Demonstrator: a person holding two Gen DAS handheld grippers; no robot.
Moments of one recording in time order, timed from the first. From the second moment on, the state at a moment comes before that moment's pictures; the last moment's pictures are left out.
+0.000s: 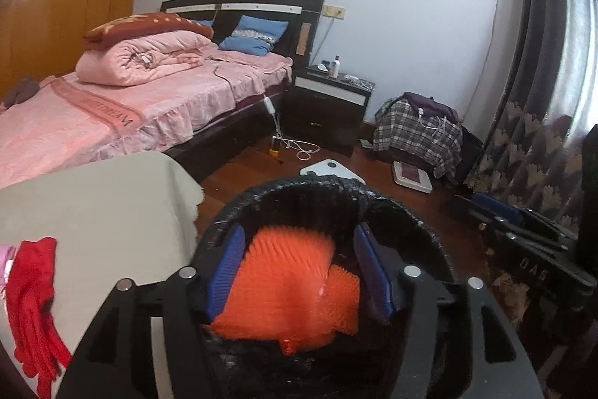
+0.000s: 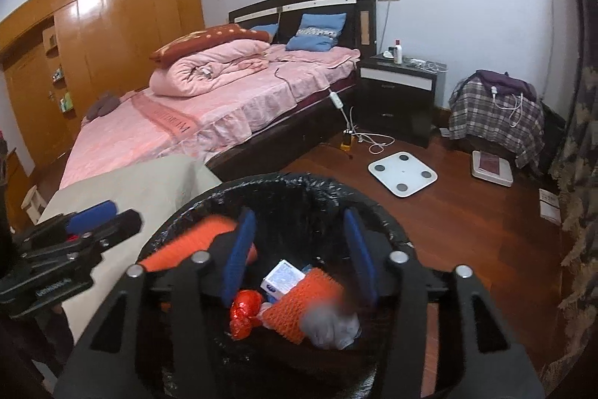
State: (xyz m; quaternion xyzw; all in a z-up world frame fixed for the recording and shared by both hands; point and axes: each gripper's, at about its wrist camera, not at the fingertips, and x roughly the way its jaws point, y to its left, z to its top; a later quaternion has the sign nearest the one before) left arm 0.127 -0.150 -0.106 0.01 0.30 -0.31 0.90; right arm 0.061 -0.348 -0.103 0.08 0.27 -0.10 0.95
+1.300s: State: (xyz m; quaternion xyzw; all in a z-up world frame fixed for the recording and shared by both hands) left arm 0.112 0.145 -0.130 -0.01 0.28 0.03 0.96; right arm 0.145 -0.132 -0.098 0.01 0.28 0.06 0.96
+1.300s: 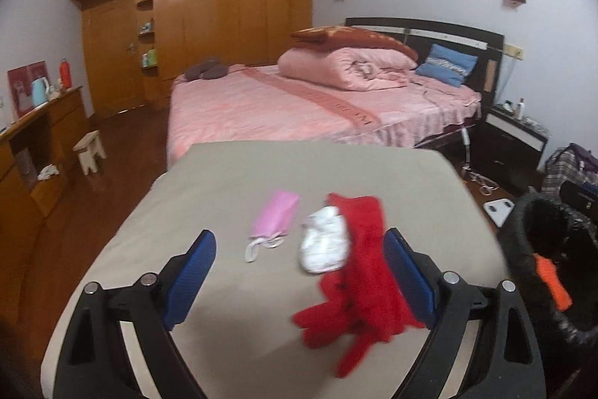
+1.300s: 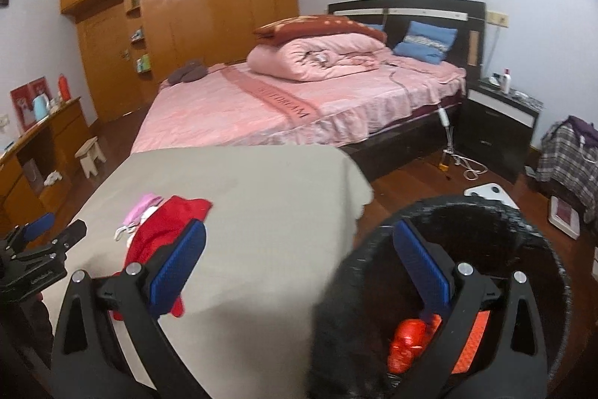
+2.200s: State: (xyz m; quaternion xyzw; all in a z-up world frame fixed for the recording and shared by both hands) left arm 0.214 0.135 -0.204 -0.05 0.38 -0.04 0.92; right arm 0.199 -0.086 -0.144 -0.01 0.32 0.08 0.94
